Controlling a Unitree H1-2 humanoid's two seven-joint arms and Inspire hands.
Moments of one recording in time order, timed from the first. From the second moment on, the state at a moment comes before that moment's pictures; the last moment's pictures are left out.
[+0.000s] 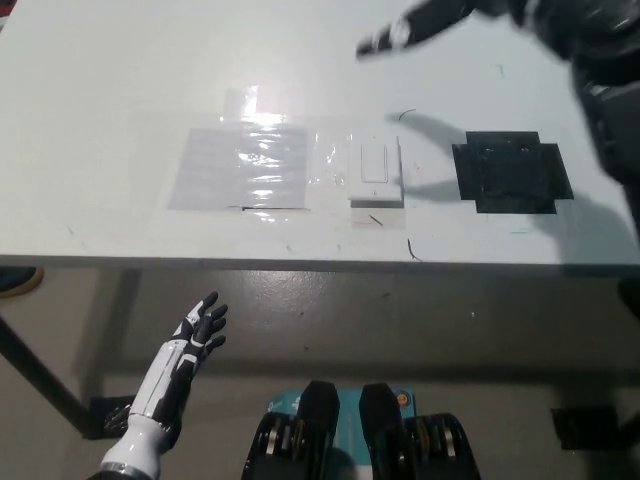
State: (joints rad) left_arm -0.02 0.11 -0.03 -0.07 -0.02 0.06 -0.11; right_arm -1.20 -0.29 0.11 0.39 -0.16 0.29 0.64
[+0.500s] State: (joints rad) left_arm -0.03 0.11 -0.03 -0.06 -0.02 0.06 -0.11; right_arm -0.80 -0.41 -0.11 -0.17 0.00 0.38 0.64
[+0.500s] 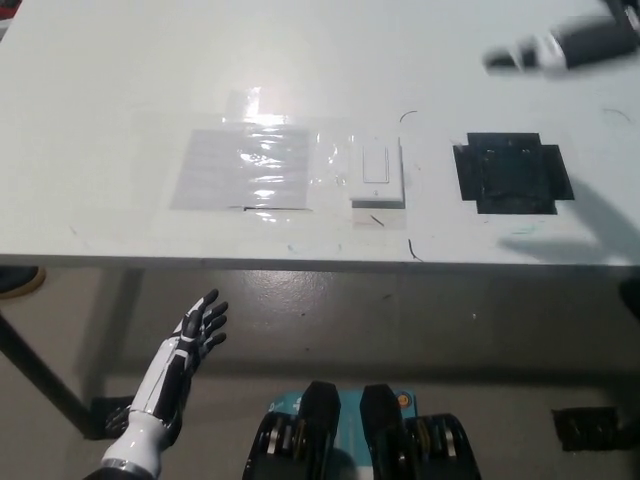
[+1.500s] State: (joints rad) left_arm -0.06 0.11 -0.04 -0.06 -0.02 0.08 -0.11; right_arm 0.04 0.08 -0.22 -0.23 0.07 0.01 0.48
